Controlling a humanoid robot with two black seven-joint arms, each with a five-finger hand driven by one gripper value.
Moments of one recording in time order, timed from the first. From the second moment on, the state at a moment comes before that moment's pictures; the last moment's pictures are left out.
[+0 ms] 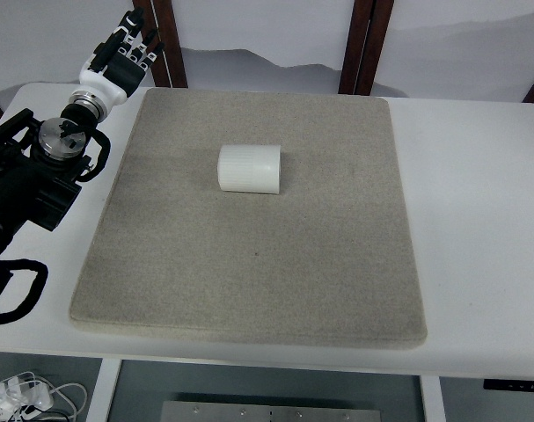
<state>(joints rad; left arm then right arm) -1.05 0.16 -0.75 -0.25 -0.45 -0.34 -0.06 0.00 0.00 -0.01 0.19 -0.03 -0.01 -0.03</state>
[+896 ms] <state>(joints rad) -1.04 0.17 -0.74 -0.25 -0.45 -0.42 -0.07 0.00 0.00 -0.01 0.19 -0.03 -0.01 -0.03</state>
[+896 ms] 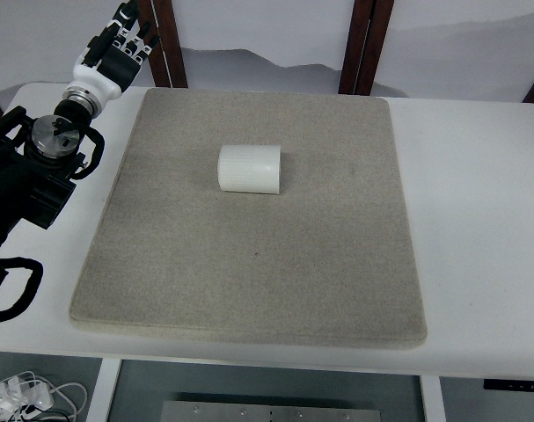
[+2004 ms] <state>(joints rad) -1.04 0.39 -0.69 -0.79 1.01 -0.53 -0.13 0.00 0.00 -0.01 0.19 -0.03 -0.01 -0.03</state>
